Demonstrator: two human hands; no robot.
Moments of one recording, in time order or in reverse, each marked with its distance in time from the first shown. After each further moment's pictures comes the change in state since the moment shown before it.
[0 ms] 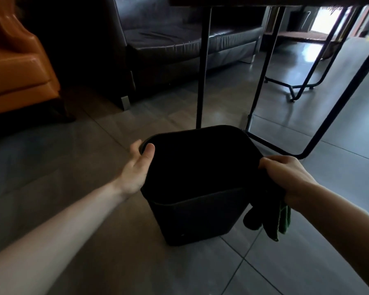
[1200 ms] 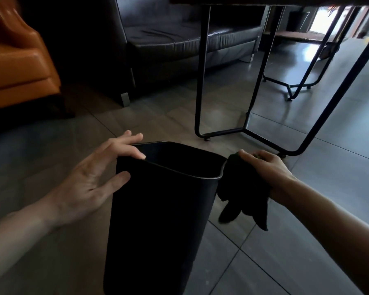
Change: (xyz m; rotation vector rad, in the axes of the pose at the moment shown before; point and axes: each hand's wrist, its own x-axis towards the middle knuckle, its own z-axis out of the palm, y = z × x) left_hand -0.072 -0.007 -0.076 0.379 -0.172 0.697; right_hand -0.002 0.018 0.014 0.183 -0.119 -0.048
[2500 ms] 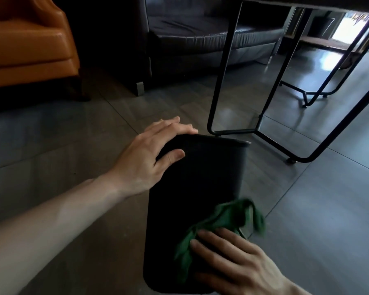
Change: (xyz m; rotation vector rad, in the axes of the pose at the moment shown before) left_hand 0.028 0.014 0.033 0.182 0.104 0.009; right_hand -0.126 0.102 0.034 -1.159 -0.386 -1.772
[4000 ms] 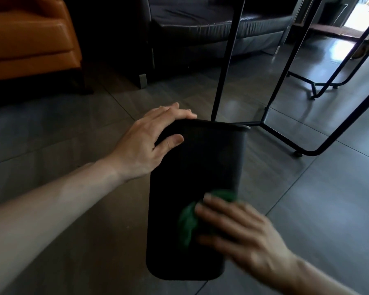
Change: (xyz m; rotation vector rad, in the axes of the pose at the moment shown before) left_hand 0.009 -0.011 -0.001 -0.015 -0.013 -0.019; right_hand 0.016 0.026 -0.010 0.102 0.068 0.088
